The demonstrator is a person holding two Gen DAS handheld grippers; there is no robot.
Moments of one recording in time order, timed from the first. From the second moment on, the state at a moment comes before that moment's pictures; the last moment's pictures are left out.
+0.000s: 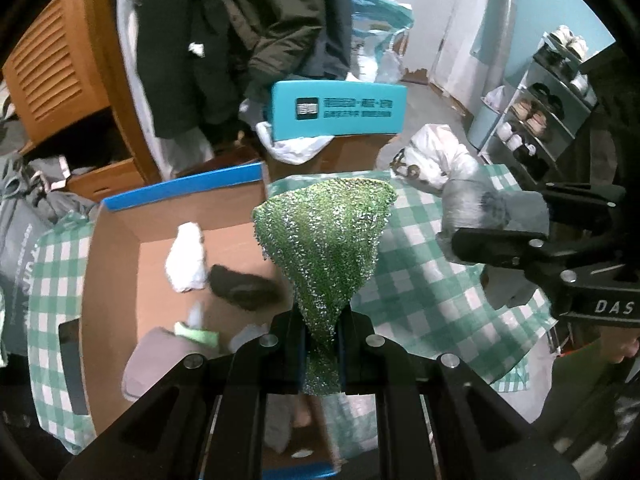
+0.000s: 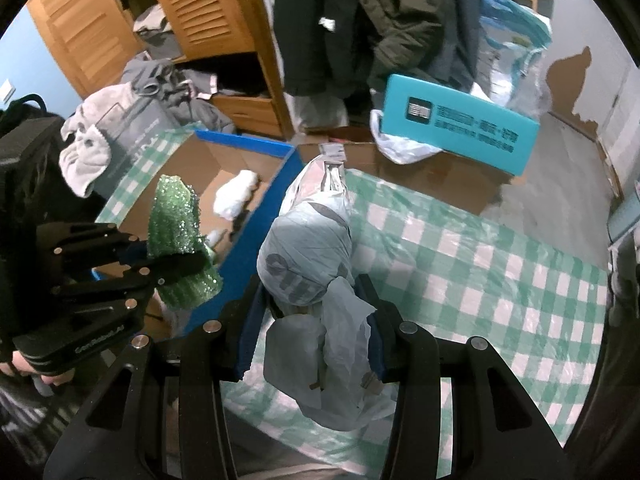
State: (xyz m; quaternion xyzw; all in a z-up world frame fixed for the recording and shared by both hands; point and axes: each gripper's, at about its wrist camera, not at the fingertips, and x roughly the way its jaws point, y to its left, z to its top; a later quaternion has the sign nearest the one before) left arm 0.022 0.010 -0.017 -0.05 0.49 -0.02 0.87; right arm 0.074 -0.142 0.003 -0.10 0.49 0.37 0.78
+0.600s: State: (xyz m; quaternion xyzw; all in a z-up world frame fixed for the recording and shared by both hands) left arm -0.006 0.099 -0.042 -0.10 0.50 0.05 0.86; right arm 0.051 -0.041 0.000 -0.14 0.49 0.42 0.75
